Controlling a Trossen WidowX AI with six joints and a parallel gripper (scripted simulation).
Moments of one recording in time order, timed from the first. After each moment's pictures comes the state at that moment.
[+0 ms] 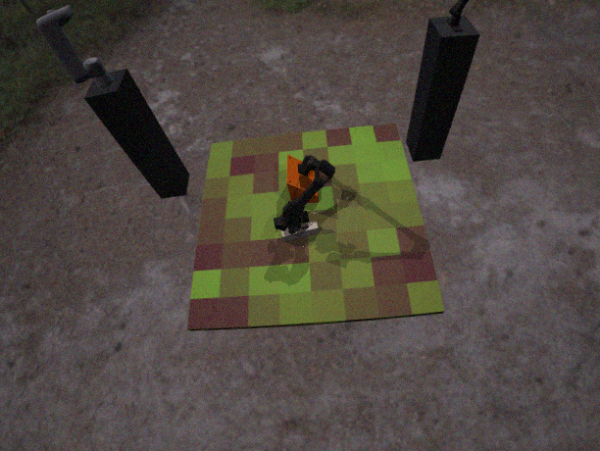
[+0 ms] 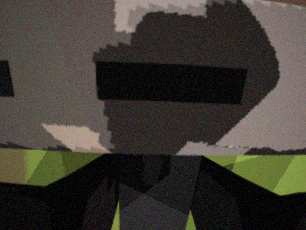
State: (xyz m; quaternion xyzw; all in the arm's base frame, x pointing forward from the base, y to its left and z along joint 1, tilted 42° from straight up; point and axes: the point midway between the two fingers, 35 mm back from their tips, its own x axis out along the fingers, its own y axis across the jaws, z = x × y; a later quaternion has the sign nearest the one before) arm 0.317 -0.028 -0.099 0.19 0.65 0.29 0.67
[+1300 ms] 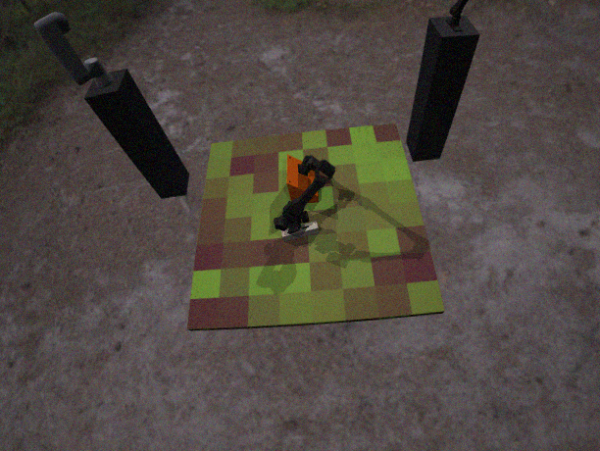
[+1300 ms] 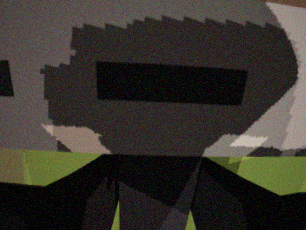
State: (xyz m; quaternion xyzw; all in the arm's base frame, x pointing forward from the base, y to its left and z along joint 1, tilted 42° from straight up) arm 0.317 -0.027 -0.099 0.19 0.65 0.30 0.67
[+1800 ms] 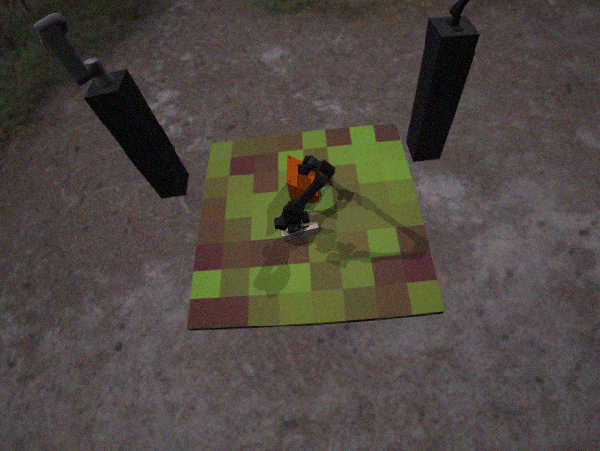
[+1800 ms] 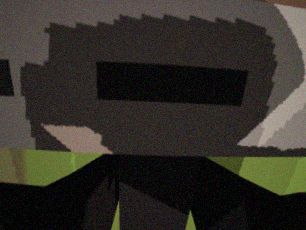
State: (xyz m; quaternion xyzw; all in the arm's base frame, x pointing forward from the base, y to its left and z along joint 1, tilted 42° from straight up) arm 0.317 -0.028 -0.099 0.19 0.65 0.30 0.68
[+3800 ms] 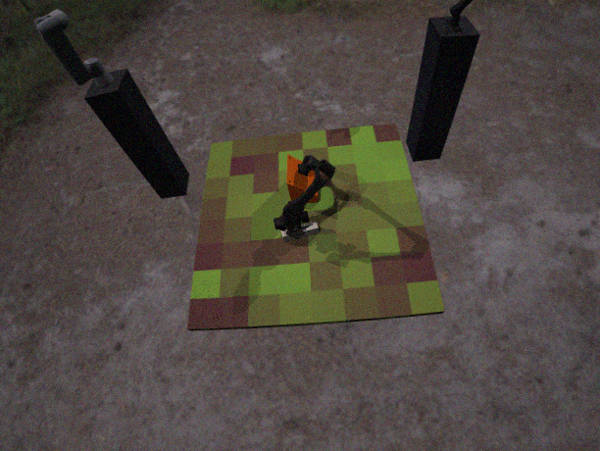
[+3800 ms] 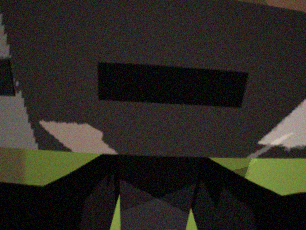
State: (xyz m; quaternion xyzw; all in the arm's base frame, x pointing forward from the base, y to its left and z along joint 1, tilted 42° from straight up) arm 0.318 -0.028 -0.098 0.19 0.65 0.30 0.68
